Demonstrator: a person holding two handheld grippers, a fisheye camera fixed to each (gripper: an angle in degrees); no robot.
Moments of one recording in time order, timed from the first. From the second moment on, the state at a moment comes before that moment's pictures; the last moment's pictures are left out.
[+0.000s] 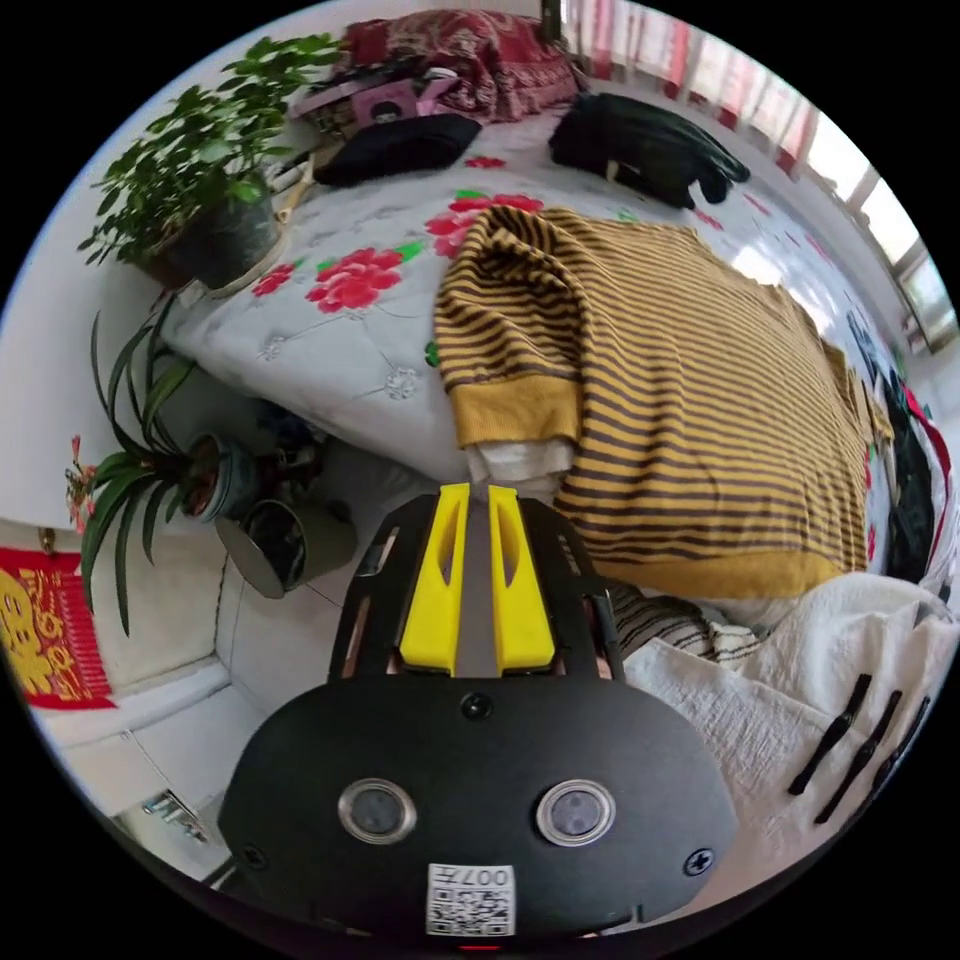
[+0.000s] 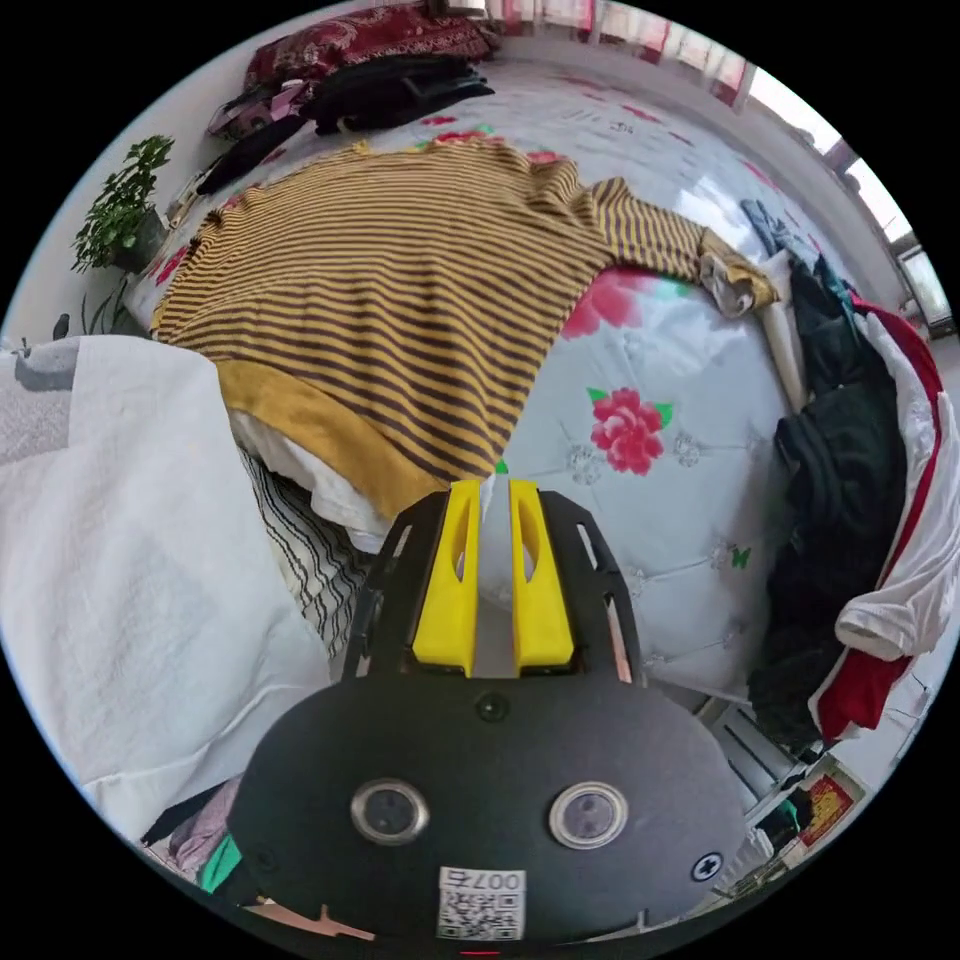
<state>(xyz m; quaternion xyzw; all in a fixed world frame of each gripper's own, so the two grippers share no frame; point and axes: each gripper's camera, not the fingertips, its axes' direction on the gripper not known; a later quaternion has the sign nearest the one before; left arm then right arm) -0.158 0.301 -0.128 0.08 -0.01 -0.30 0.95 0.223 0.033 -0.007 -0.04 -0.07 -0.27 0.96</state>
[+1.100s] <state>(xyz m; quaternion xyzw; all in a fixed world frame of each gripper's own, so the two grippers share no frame) -0.118 0.129 -0.431 0.43 0.32 -0.02 0.85 0.179 0.050 -0.031 0.07 -0.18 -0.10 0.98</state>
